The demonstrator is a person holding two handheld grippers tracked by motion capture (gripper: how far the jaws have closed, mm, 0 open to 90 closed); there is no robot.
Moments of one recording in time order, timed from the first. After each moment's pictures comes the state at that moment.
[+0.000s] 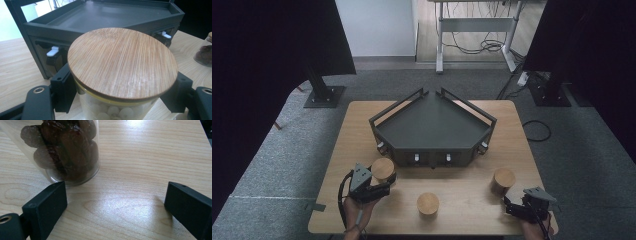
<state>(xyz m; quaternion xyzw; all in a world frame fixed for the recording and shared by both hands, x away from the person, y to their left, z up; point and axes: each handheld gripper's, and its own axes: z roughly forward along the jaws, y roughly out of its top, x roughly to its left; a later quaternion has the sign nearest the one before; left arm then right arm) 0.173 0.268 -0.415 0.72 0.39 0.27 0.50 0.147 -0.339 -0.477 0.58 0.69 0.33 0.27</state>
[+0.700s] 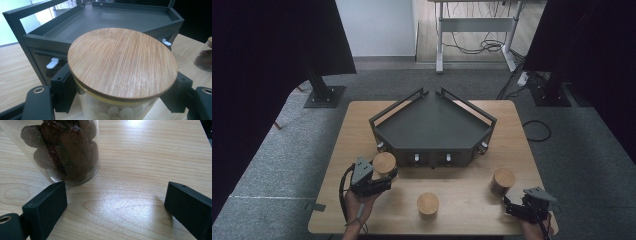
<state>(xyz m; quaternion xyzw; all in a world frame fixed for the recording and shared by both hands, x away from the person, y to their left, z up) 0.186 0.265 -0.404 0.72 0.39 0.27 0.51 0.147 -0.339 -0.477 0.58 0.69 0.33 0.27</state>
